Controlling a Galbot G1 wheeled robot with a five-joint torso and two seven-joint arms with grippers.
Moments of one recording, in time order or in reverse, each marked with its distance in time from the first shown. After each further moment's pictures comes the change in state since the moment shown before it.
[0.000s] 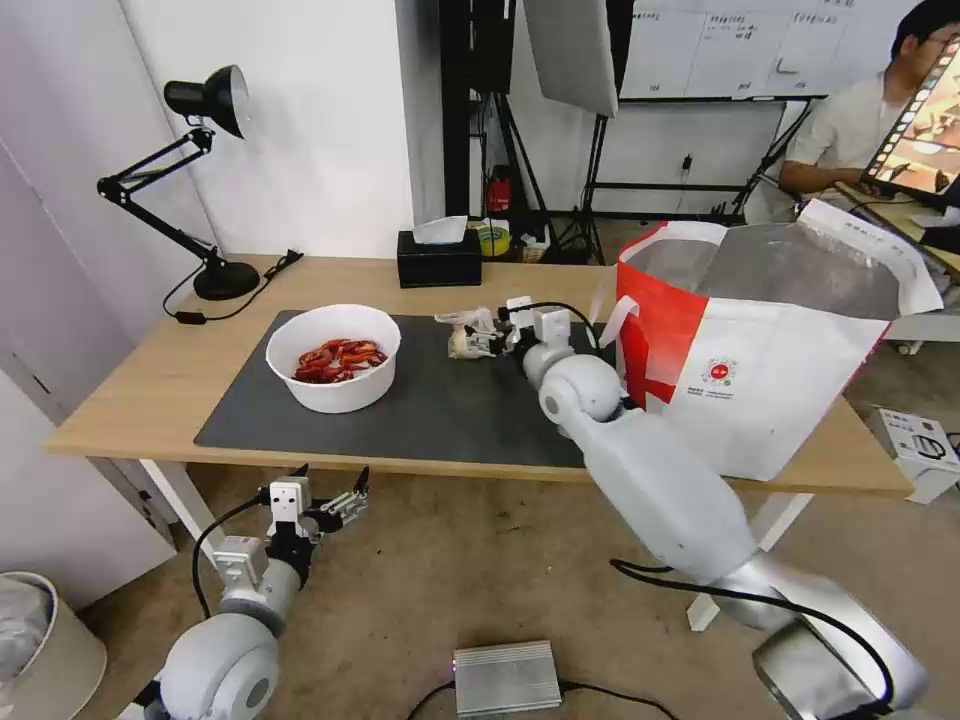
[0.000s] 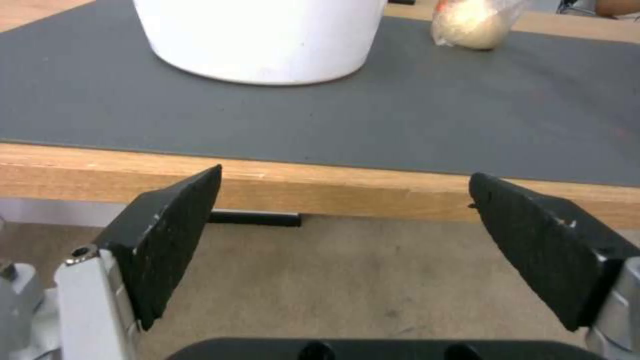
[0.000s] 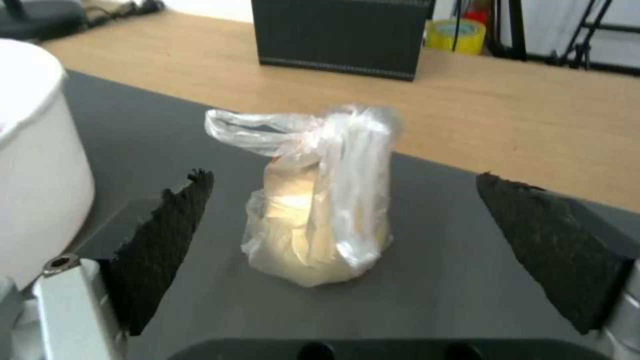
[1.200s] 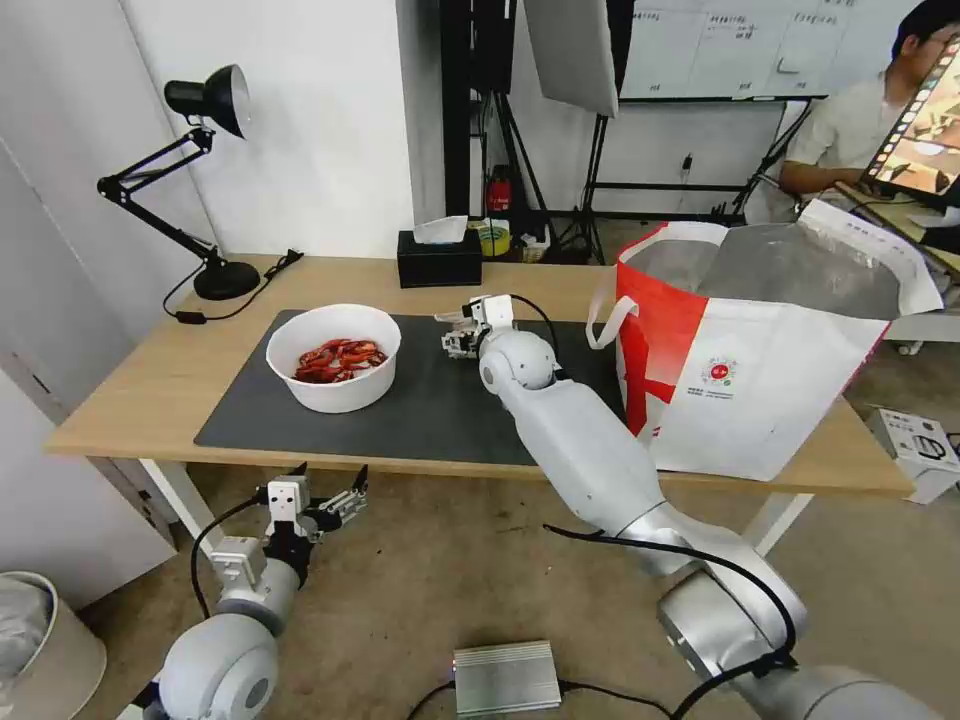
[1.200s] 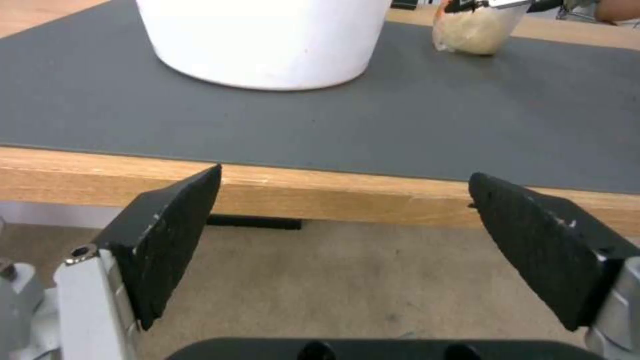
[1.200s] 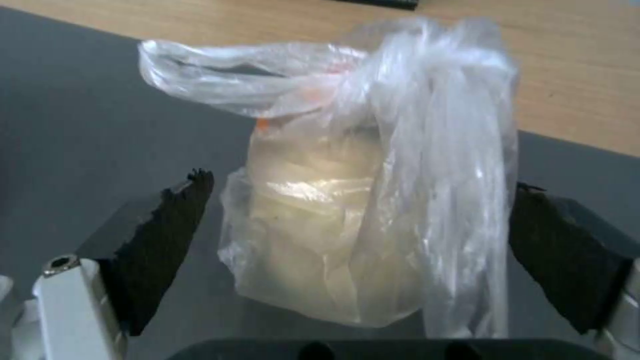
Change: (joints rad) left arm 0.001 -0.004 -0.006 0.000 -0.001 -0.005 0.002; right arm 0.091 0.200 0.053 -0.276 -0.124 -0.095 0.057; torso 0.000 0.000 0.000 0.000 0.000
